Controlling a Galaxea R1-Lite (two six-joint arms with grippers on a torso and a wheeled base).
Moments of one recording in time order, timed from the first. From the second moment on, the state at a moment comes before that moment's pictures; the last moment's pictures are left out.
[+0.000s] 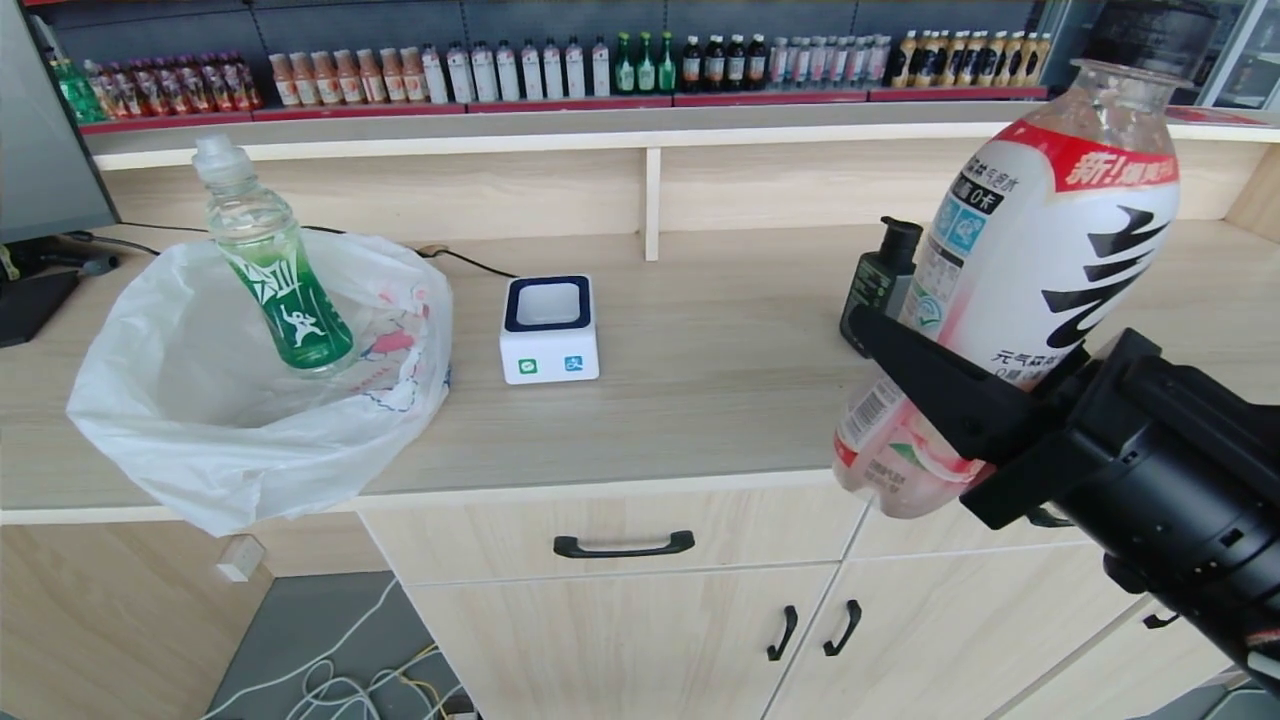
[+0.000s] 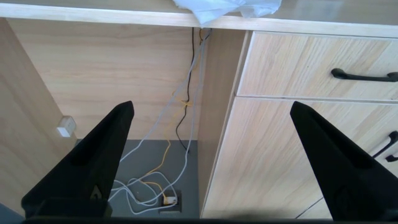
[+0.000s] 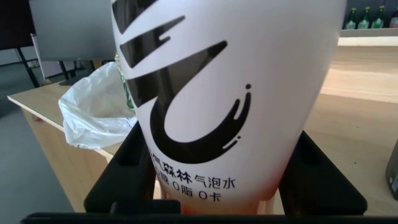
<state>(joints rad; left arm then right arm) 0.00 0.00 0.00 0.00 0.00 0.00 0.79 1.44 -0.45 -1.38 -0.08 -0.06</state>
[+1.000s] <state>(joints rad) 0.00 0.00 0.00 0.00 0.00 0.00 0.75 1.43 -0.46 -1.38 -0.08 -0.04</state>
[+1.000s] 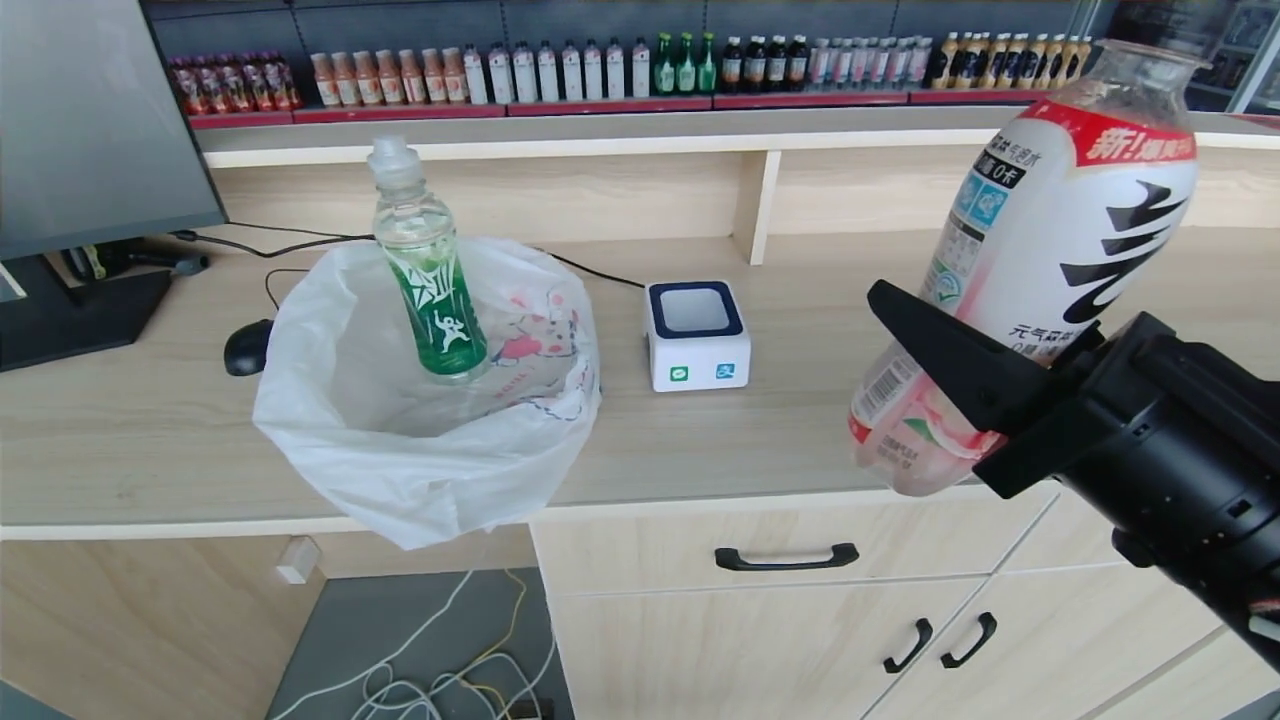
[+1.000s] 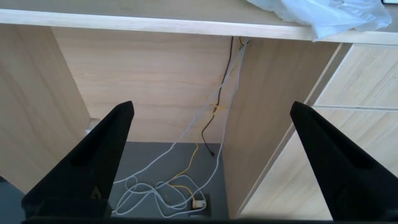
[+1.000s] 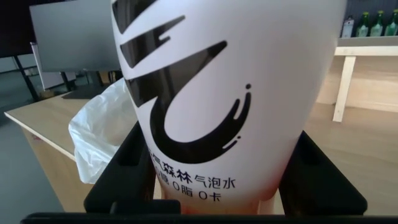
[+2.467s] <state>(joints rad) 0.00 0.00 0.00 0.00 0.00 0.00 0.42 1.88 -1.11 -1.24 0.54 -0.65</state>
